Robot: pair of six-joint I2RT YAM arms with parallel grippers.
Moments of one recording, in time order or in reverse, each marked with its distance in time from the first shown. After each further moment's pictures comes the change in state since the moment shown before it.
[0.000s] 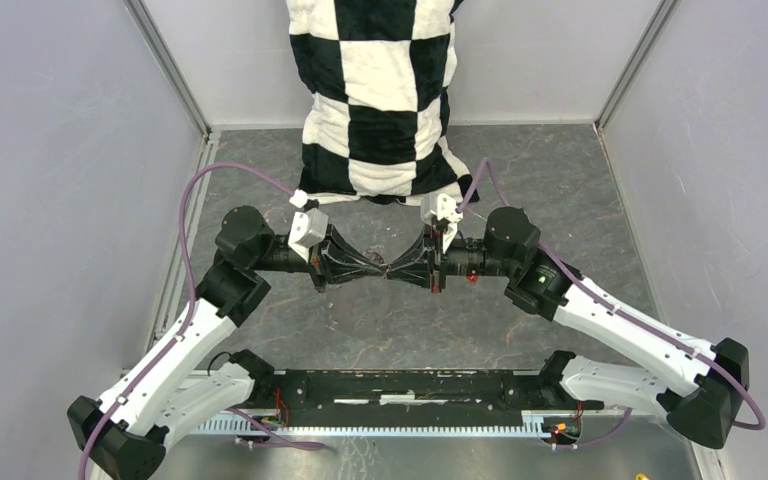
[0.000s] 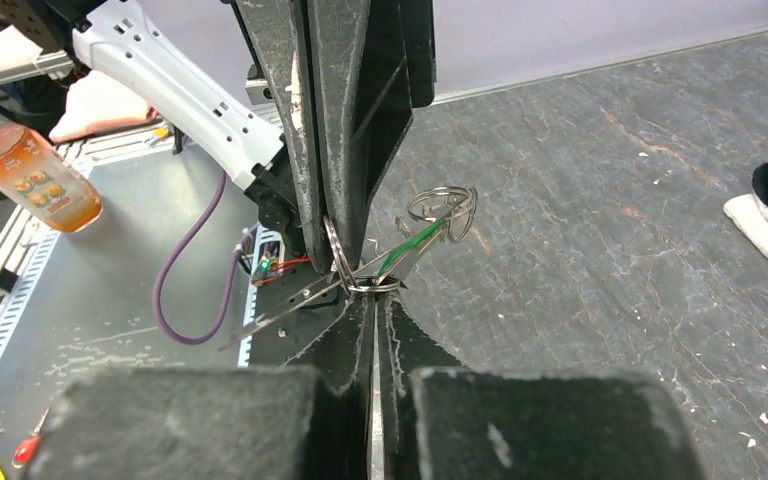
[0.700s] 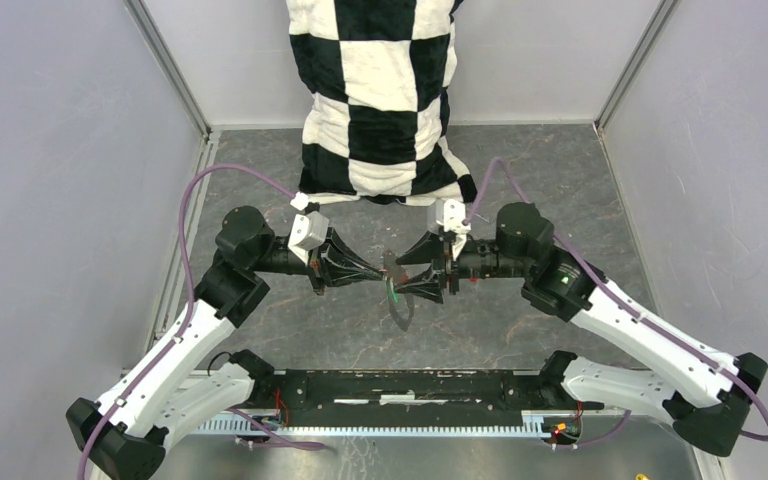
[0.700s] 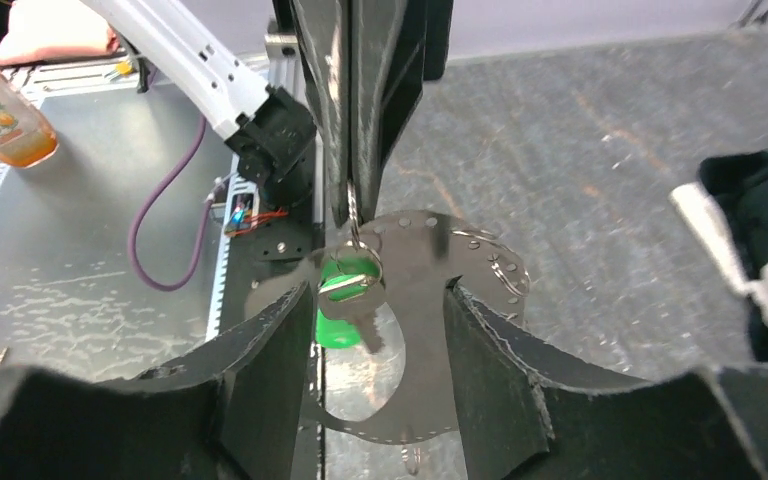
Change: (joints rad) left arm 0.000 -0.008 0.006 -0.042 0.021 0.019; right arm -0.002 -0.031 0.106 -0.280 -0.007 -0.178
